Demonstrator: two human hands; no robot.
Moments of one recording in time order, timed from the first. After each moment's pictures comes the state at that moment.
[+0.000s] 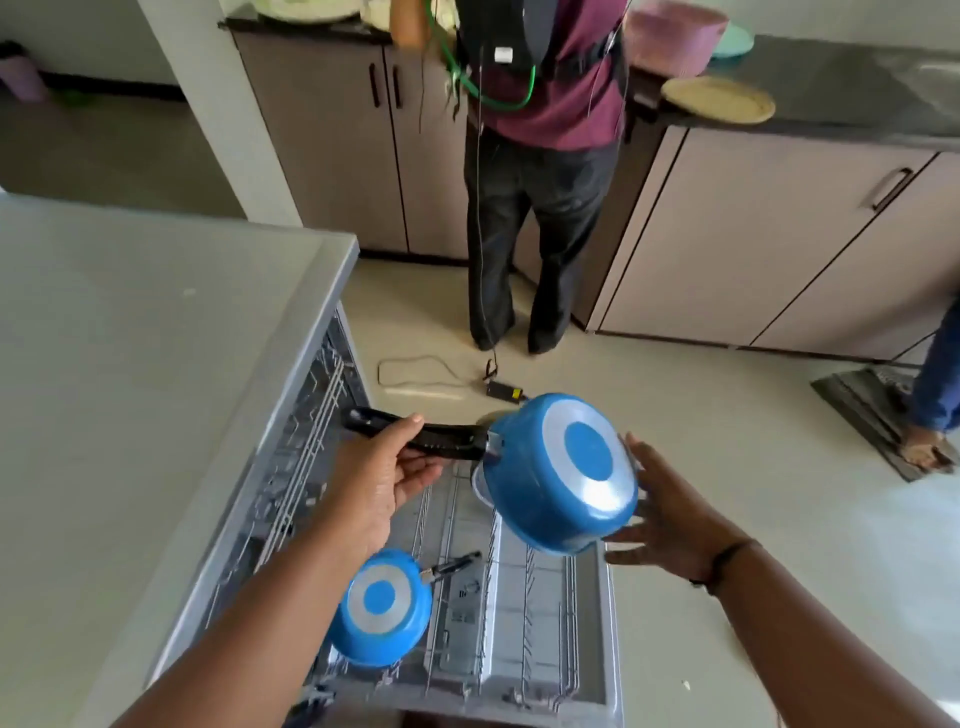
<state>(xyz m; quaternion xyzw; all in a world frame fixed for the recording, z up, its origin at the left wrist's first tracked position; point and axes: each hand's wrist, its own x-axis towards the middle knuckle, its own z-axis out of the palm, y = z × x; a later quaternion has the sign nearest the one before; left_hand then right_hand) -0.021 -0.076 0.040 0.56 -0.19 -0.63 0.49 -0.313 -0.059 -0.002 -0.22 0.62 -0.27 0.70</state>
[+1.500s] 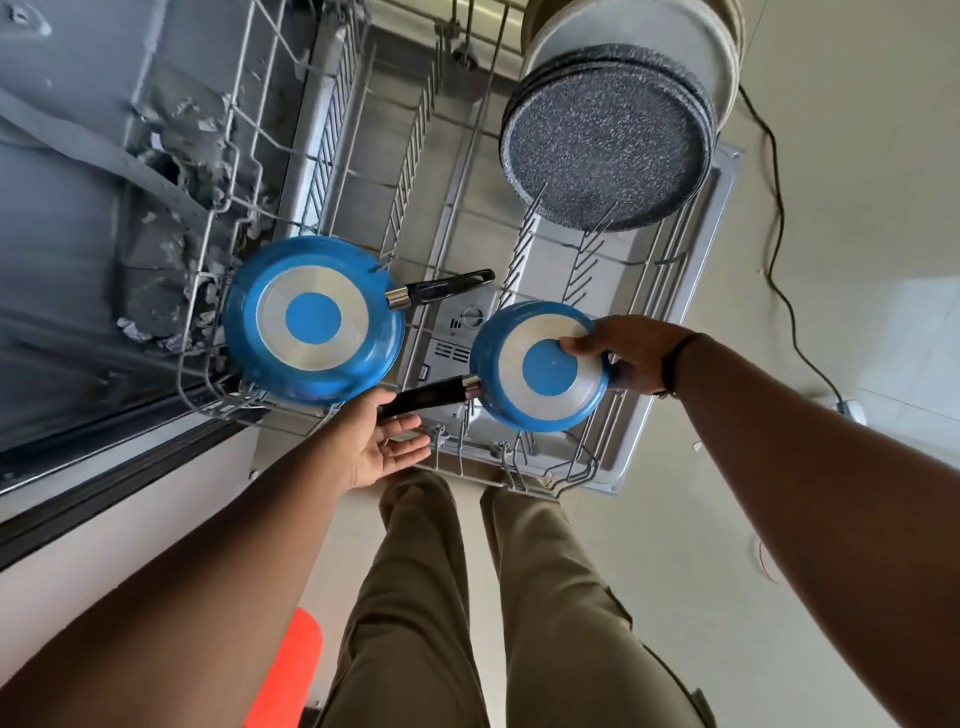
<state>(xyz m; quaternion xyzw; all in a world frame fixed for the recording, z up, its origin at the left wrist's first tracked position) -0.019 0.041 -0.435 0.68 0.23 -0.68 0.16 -0.296 -0.095 -0.413 -0.12 0.65 0.06 0.74</state>
